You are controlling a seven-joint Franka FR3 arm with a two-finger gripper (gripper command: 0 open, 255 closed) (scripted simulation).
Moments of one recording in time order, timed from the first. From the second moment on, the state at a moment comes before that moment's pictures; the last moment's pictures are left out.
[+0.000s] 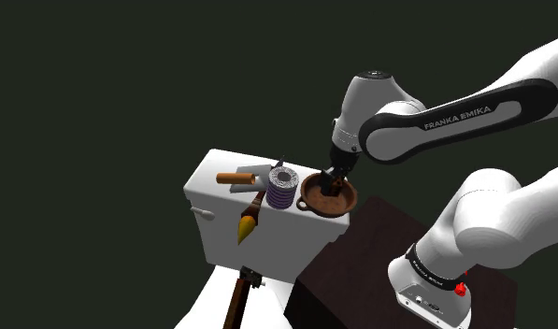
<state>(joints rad) 0.10 -0.59 0.04 -2.89 0.04 2.30 0.17</state>
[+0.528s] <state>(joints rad) 0.10 -0.60 0.04 -2.88 0.04 2.28 0.17</state>
